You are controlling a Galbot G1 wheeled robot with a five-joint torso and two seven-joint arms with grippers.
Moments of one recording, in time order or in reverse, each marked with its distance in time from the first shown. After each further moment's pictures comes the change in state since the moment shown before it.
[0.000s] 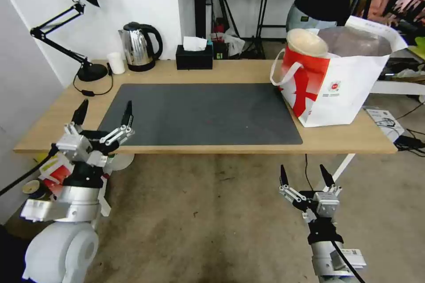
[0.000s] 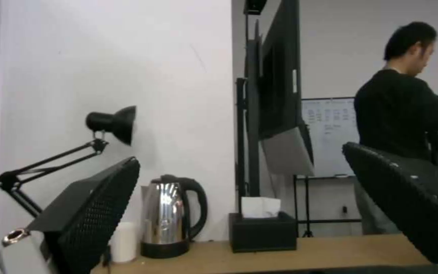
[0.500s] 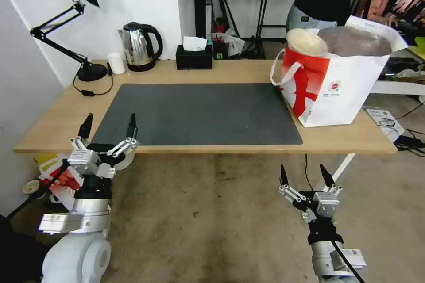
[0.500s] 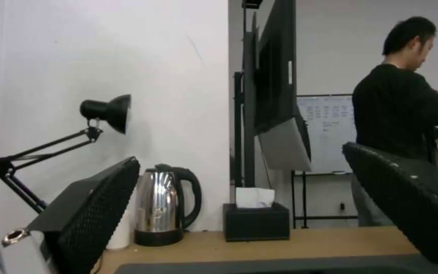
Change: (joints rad) left arm 0.010 -0.061 0.058 0.039 0.071 -0.044 0.020; right arm 0.000 0.000 0.000 0.000 0.000 0.000 0.000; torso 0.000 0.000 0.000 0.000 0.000
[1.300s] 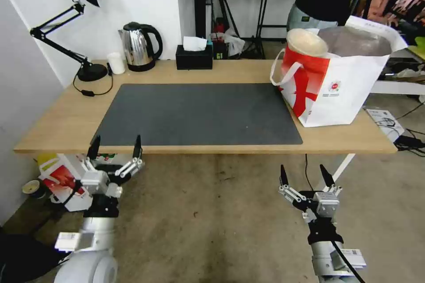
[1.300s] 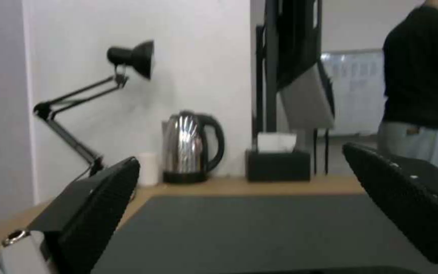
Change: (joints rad) left arm 0.123 -0.083 0.004 0.097 0.090 -0.100 -0.012; right arm 0.000 0.000 0.000 0.000 0.000 0.000 0.000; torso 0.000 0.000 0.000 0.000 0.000
